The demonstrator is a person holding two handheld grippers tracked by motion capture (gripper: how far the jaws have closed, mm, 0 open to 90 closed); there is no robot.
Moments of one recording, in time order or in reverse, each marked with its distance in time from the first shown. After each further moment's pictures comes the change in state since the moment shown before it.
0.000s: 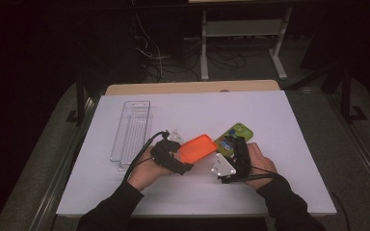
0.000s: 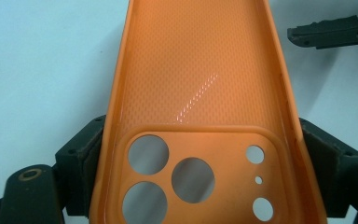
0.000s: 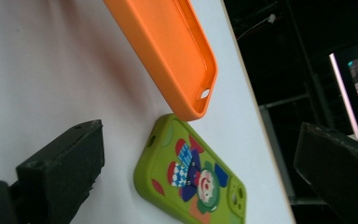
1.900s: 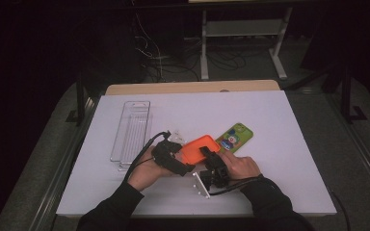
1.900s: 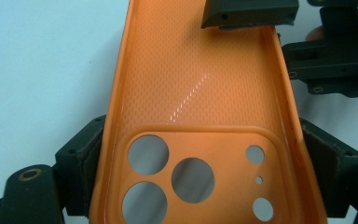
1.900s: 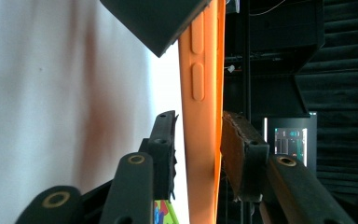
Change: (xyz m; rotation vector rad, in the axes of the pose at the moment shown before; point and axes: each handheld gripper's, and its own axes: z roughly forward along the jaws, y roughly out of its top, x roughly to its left) left arm -0.004 0.002 -0.003 -0.003 -0.023 0.044; right arm 0.045 0.038 0.017 -0.082 -0.184 -0.343
